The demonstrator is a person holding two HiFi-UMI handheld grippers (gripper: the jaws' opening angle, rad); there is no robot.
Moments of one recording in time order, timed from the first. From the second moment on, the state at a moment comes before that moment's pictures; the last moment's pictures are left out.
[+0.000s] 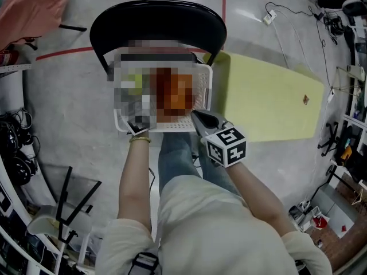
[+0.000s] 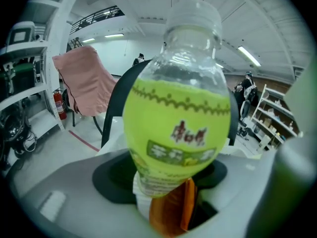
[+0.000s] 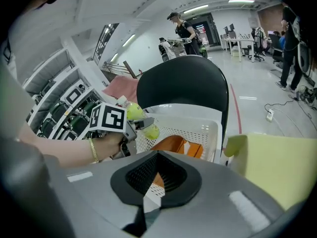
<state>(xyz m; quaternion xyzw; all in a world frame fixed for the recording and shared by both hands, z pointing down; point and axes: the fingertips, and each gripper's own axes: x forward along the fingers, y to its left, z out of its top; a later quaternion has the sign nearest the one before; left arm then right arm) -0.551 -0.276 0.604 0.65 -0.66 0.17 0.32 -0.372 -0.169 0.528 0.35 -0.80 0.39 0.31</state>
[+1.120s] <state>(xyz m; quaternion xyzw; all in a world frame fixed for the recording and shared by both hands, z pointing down) -0.574 -0.301 0.733 0.59 -0.70 0.21 0.34 -0.393 -0.173 0.597 0.32 -0.77 0.43 0.34</state>
